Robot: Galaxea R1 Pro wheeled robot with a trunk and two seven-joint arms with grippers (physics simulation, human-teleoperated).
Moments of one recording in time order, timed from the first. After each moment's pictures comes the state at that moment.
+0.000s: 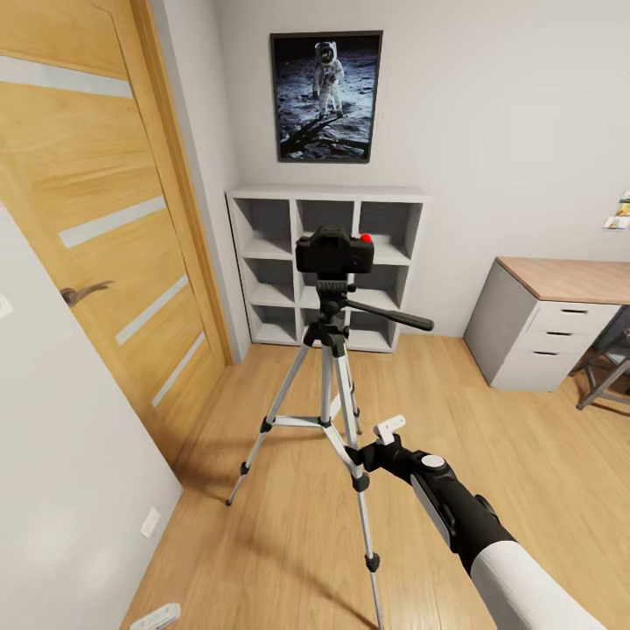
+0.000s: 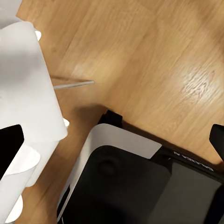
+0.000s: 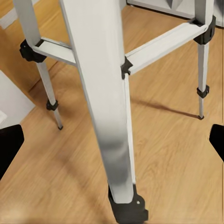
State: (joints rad) left arm -0.48 0.11 -0.04 0.00 0.47 0.08 0.02; right arm -0.64 -0.03 0.22 -0.78 -0.02 0.21 0.36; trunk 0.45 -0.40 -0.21
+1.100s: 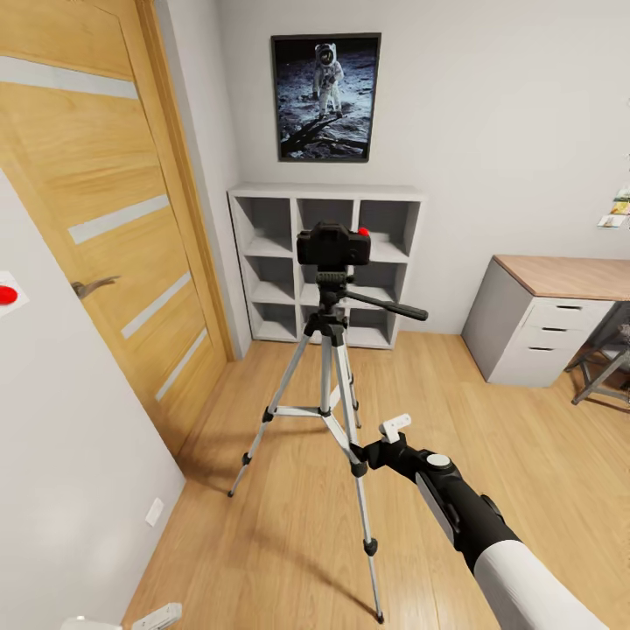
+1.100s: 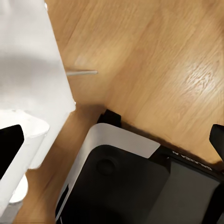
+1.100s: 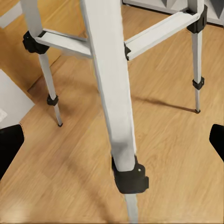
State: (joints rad) left arm -0.48 0.10 -0.04 0.00 0.47 0.07 0.03; right arm -0.64 -0.03 0.18 -0.78 -0.01 0.21 0.36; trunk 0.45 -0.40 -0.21
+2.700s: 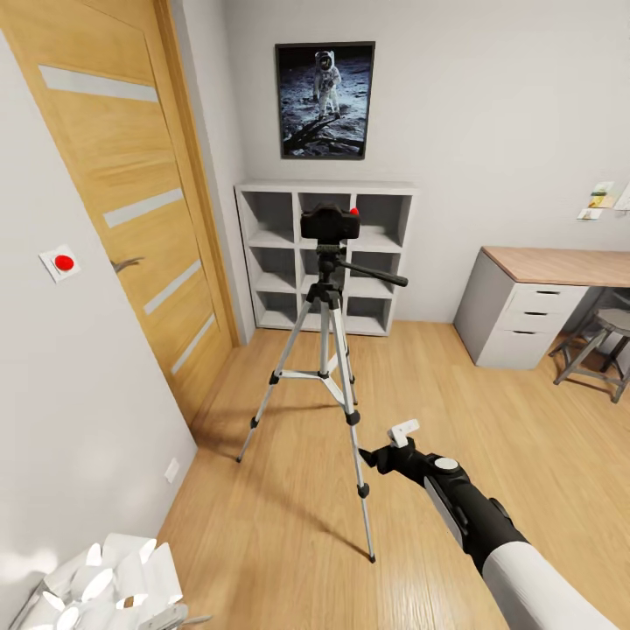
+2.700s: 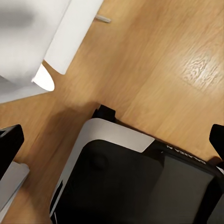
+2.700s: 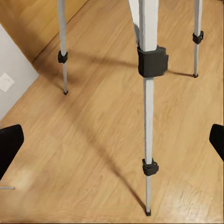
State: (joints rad) left arm -0.48 0.09 -0.04 0.00 0.47 0.08 0.02; right arm -0.64 -0.06 0.18 -0.74 -0.02 0.21 0.36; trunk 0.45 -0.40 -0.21
